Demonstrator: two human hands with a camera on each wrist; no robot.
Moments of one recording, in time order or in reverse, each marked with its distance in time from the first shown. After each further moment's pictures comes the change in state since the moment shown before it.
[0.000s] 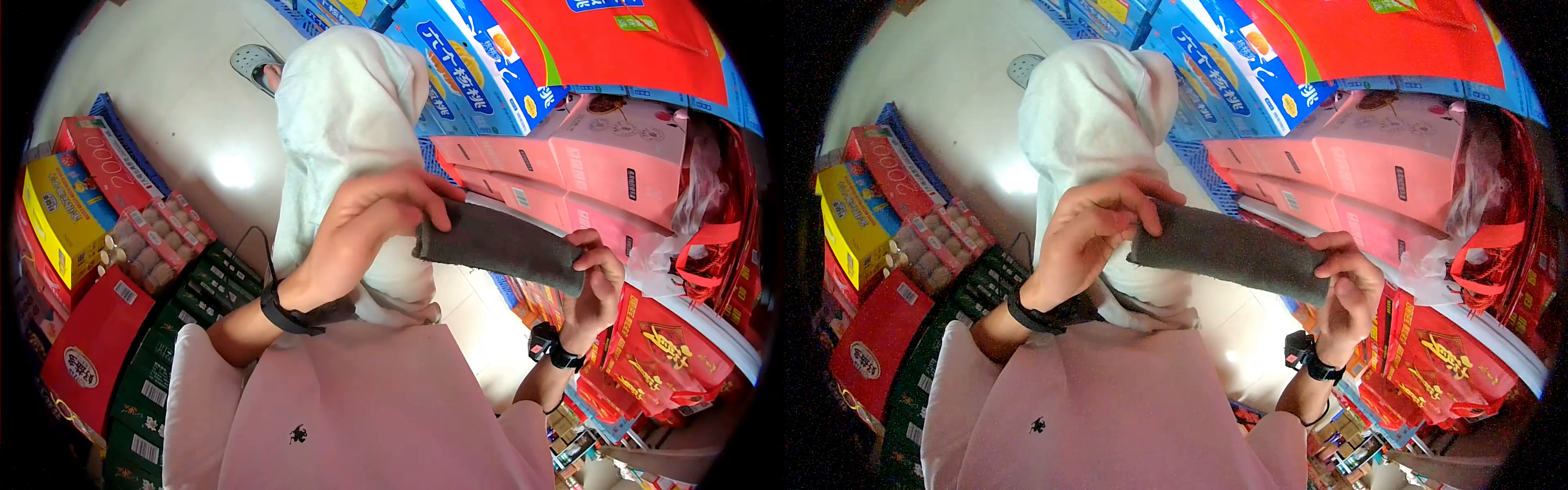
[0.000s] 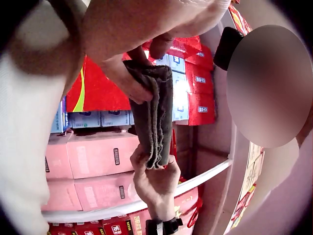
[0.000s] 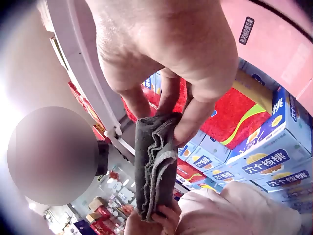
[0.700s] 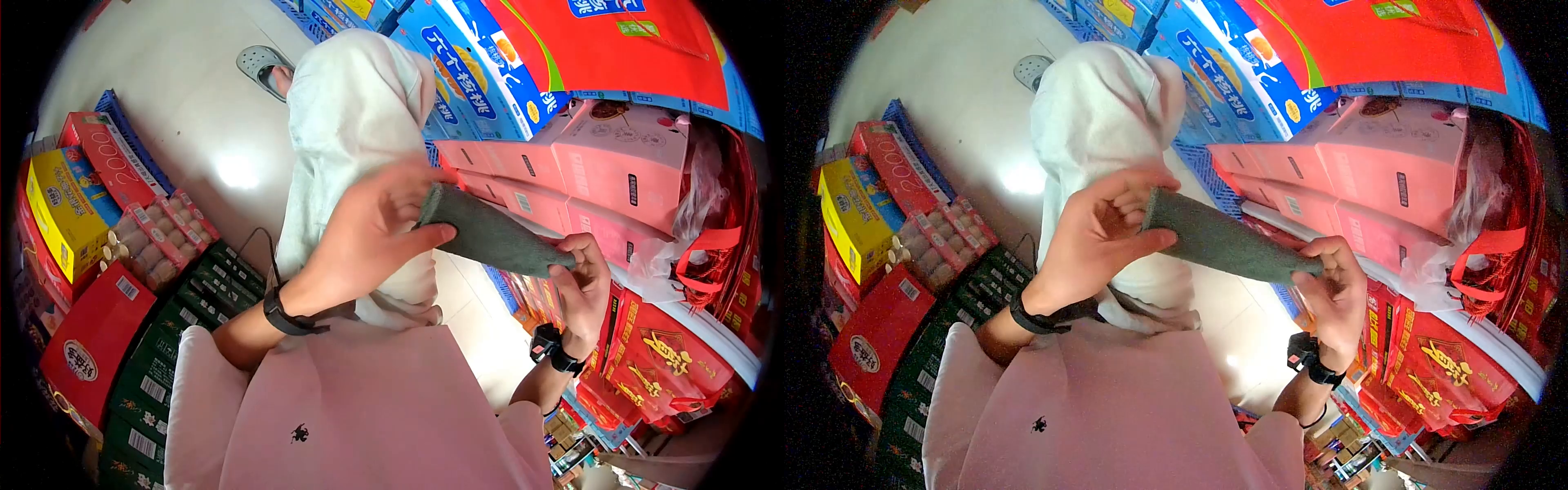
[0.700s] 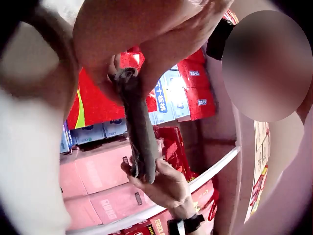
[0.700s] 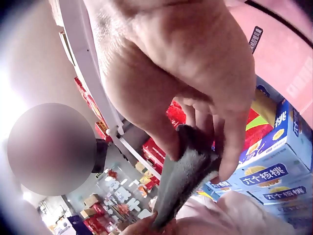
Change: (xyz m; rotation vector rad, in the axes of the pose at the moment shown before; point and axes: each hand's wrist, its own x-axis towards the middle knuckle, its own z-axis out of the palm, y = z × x) left_hand -0.002 0.010 0.024 0.181 0.115 -0.044; right_hand -0.004 -0.002 0.001 -0.312 -0.057 0.255
